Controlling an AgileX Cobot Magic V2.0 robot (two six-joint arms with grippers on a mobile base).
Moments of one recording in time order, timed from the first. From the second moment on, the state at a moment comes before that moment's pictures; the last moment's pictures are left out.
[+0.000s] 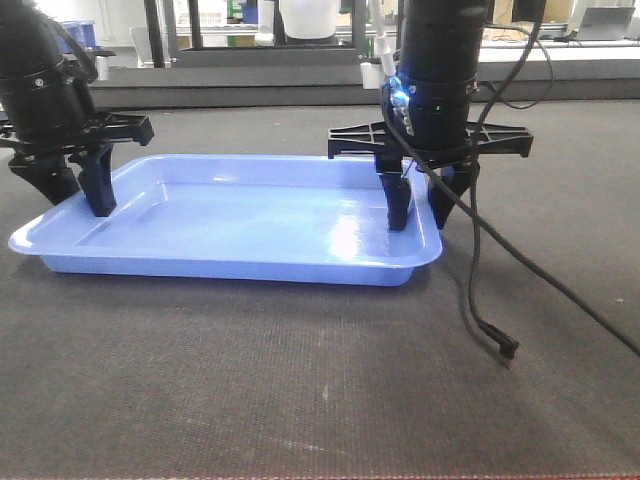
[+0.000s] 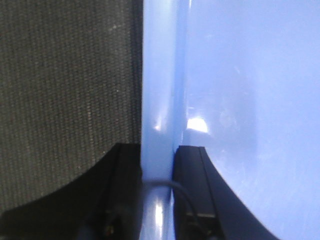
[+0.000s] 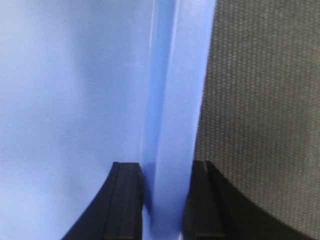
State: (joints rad) left arm -0.22 2.00 -1.60 -0.06 0.91 -0.04; right arm 0.46 2.07 -1.70 -0.09 0.97 0.57
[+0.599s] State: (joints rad) left arm -0.22 1.59 -1.42 -0.14 1.04 -0.06; right arm 0.51 1.66 -1.54 -0.14 1.04 0.54
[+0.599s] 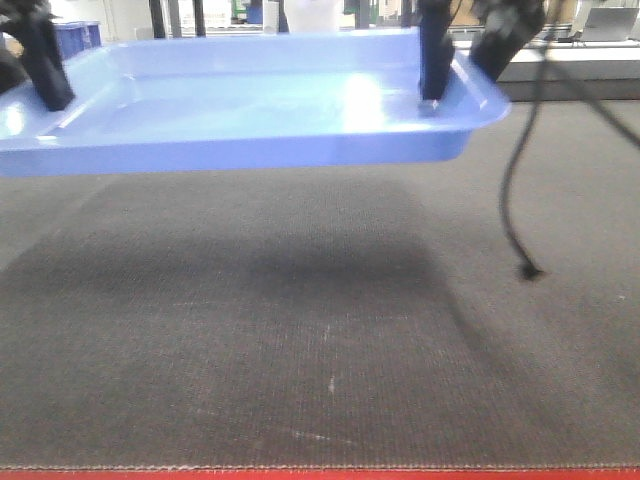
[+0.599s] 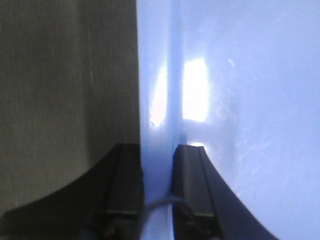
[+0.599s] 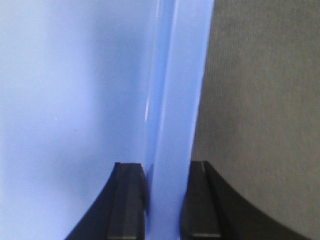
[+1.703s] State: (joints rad) left arm -0.48 1.26 -1.24 -0.12 1.10 -0.23; right arm 0.59 1.17 -1.28 -0.17 1.17 0.53
